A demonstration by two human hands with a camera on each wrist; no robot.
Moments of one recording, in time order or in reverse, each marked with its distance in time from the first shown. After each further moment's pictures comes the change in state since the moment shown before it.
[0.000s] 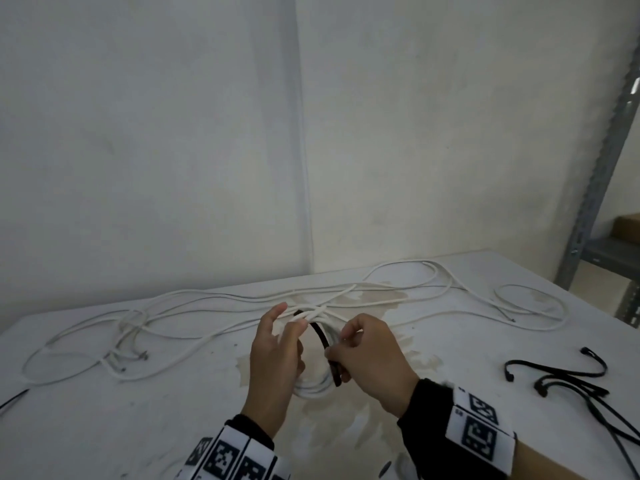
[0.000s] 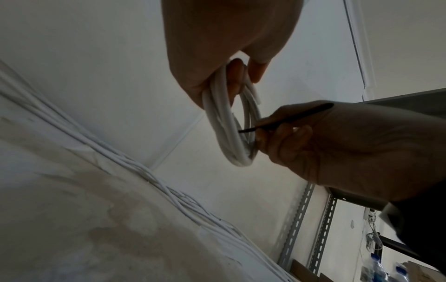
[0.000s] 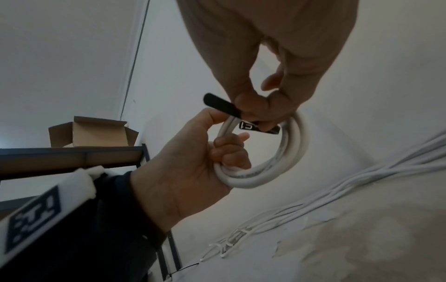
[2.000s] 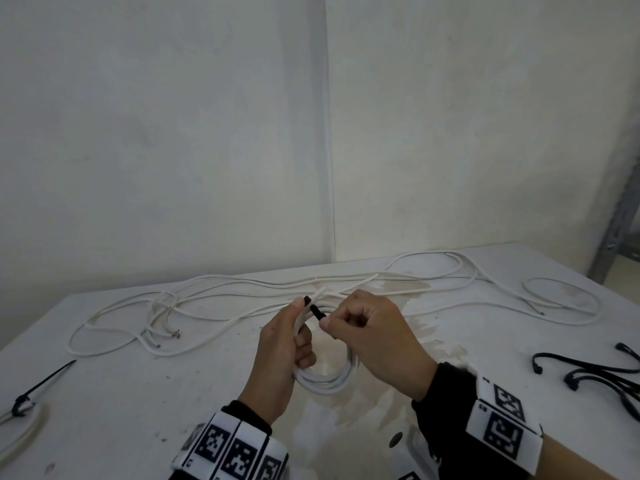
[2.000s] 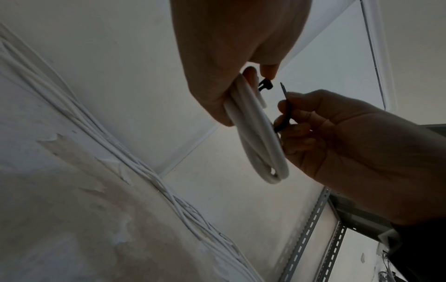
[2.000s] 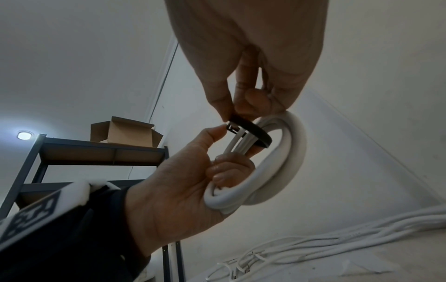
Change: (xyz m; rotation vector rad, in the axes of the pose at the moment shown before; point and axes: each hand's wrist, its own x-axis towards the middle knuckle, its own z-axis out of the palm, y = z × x) left_hand -0.009 0.014 -0.030 -0.152 -0.179 -0.093; right_hand -0.010 -0.022 0.017 -0.116 -0.090 -0.310
